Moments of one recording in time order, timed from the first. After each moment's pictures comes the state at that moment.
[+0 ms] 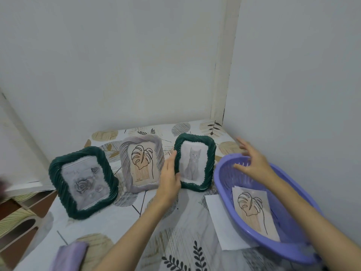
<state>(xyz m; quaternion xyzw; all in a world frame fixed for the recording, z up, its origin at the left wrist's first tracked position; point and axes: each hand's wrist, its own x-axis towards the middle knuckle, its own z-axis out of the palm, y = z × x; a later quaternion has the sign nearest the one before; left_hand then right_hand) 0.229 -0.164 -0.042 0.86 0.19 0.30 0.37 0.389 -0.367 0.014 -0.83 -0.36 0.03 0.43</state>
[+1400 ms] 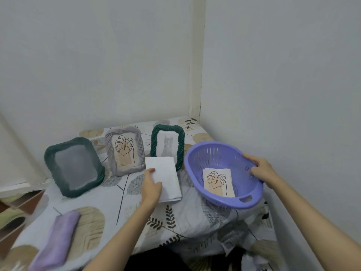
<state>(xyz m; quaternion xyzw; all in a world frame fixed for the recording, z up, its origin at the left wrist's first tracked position) 0.160 -0.263 -0.029 0.75 0.38 0.24 0.48 0.365 -0.517 0.002 -0.88 -0.15 0.09 0.44</state>
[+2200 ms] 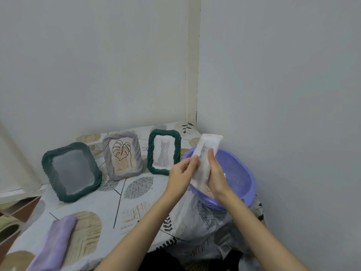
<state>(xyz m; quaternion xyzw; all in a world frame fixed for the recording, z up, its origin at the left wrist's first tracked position) 0.180 -0.341 0.040 0.73 0.10 0.26 0.63 0.235 -0.428 0.042 -0.56 -0.17 0.23 0.78</state>
